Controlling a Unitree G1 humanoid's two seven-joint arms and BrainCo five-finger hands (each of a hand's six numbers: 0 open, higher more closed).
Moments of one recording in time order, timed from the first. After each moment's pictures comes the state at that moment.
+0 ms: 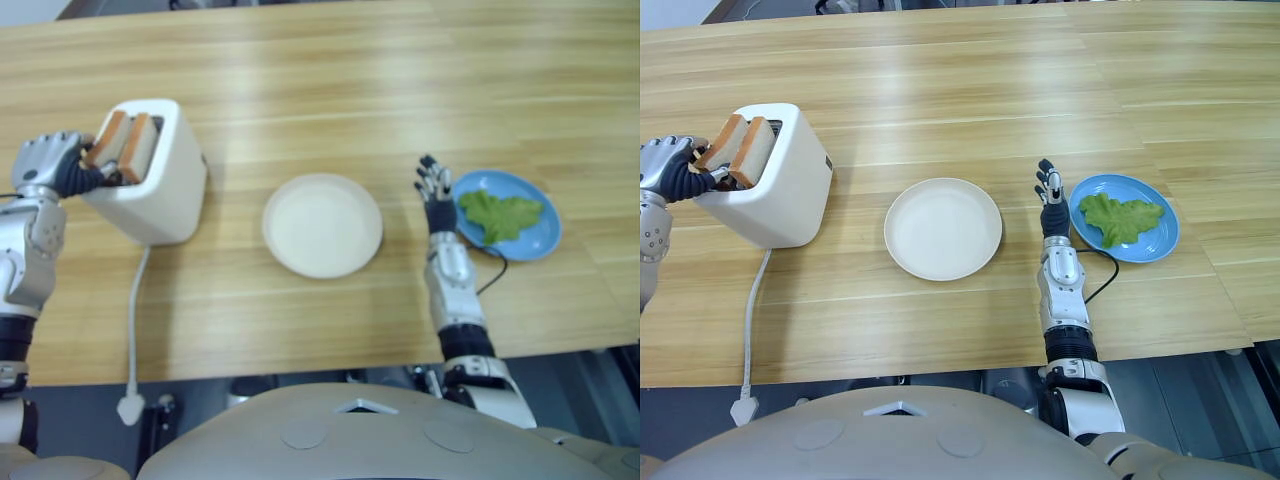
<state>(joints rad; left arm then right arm) -0.10 0.94 0.08 0.15 0.67 0.02 0.03 -0.16 -0.06 -0.15 0.45 0.05 -0.34 0.02</state>
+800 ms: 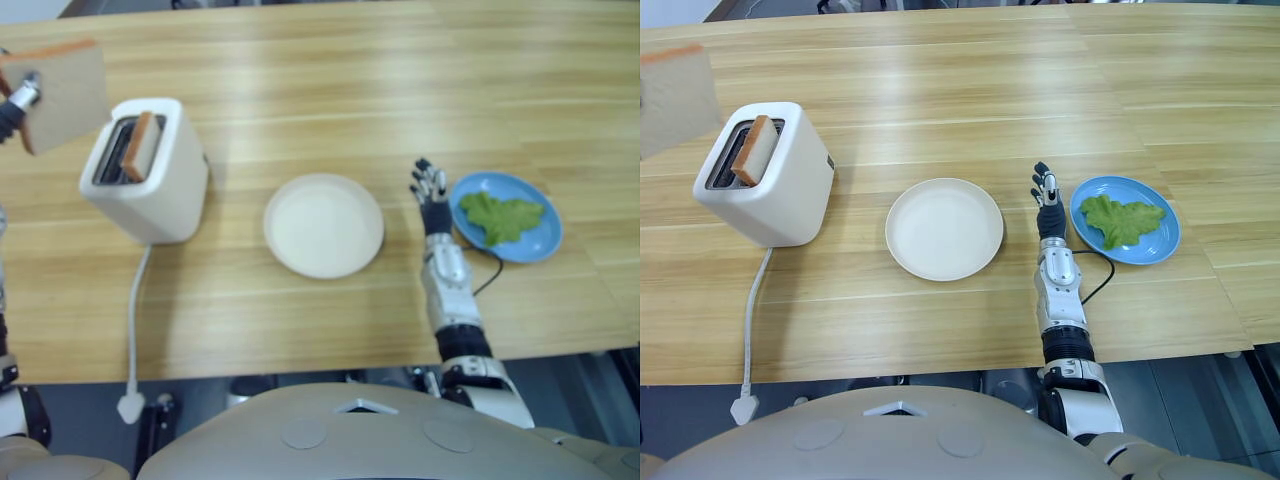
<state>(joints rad) -0.14 0.87 0.50 -0.02 0.27 -0.24 0.09 -0.16 -0.05 -0.14 0.46 0.04 -0.33 0.02</state>
